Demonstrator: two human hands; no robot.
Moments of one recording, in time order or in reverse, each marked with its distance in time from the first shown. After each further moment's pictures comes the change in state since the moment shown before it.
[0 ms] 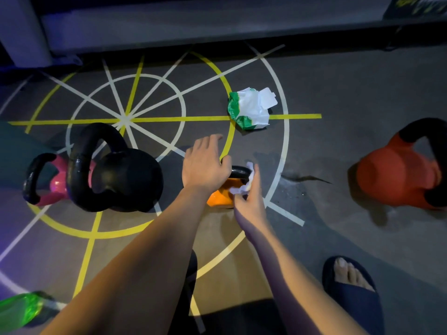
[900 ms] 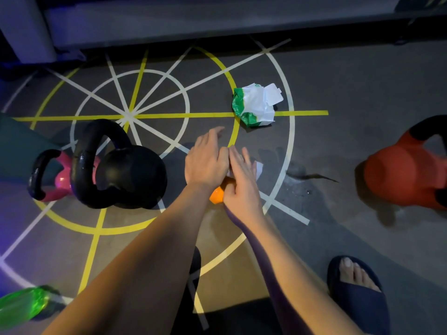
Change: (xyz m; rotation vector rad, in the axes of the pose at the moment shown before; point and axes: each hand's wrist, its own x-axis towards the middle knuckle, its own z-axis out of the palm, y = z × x) left_hand 0.000 -0.004 -0.003 -0.225 0.041 -0.077; right_hand 0.007 -0.033 0.011 -0.363 -0.064 -0.364
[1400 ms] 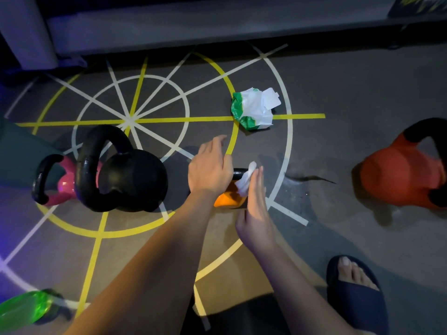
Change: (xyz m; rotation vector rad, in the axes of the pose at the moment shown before) left_hand -0.009 0.006 0.002 0.058 -0.020 0.025; right_hand -0.052 0.029 -0.005 -0.086 0.068 0.008
